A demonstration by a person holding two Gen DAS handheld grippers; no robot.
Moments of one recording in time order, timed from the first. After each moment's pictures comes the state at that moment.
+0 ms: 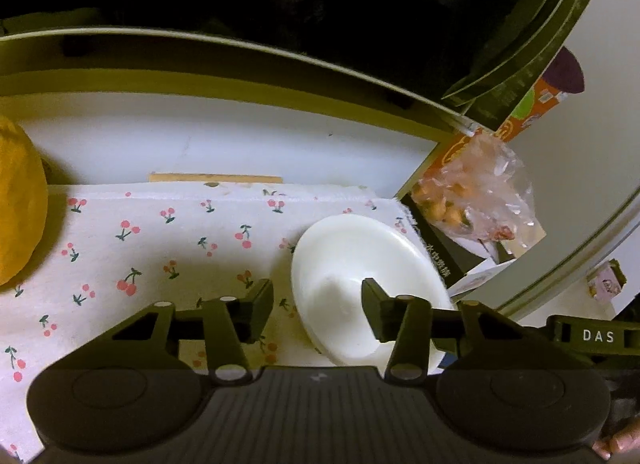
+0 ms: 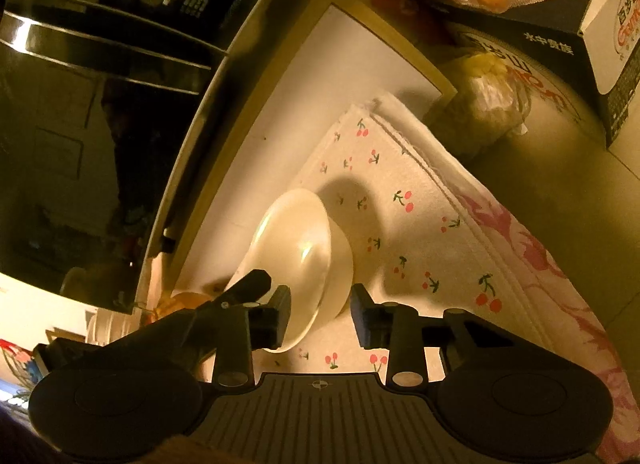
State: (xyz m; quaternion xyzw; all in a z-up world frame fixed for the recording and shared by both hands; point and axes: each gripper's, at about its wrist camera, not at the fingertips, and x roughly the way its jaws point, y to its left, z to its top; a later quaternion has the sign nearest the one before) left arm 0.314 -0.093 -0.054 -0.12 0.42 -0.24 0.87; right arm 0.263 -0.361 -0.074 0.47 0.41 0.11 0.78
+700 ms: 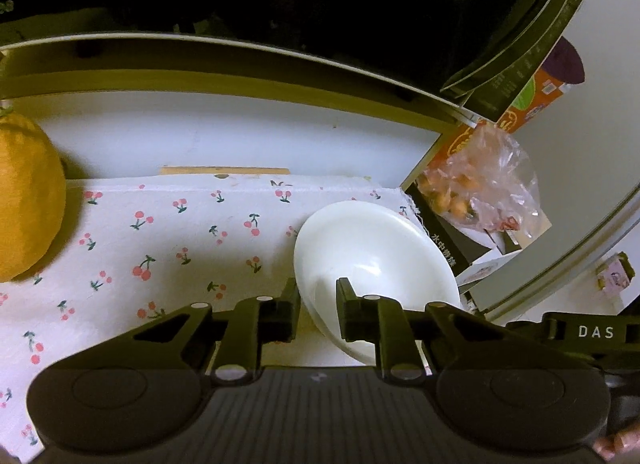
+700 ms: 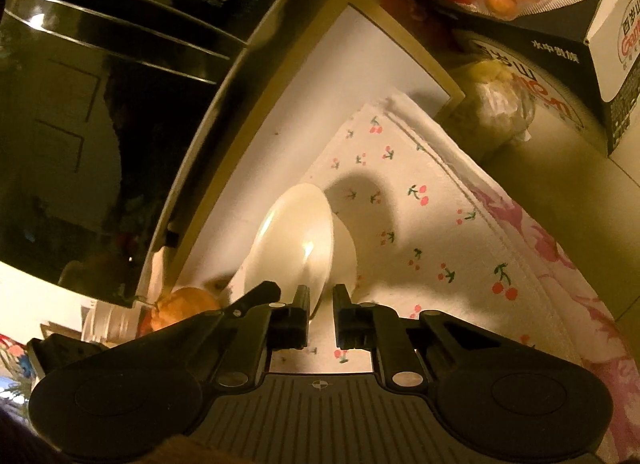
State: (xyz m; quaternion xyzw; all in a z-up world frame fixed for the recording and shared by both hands) left arm 0.305 -0.098 -0.045 -0.11 0.43 -0.22 0.87; right arm 0.255 -0.351 -0.060 0.46 0.41 0.11 0.78
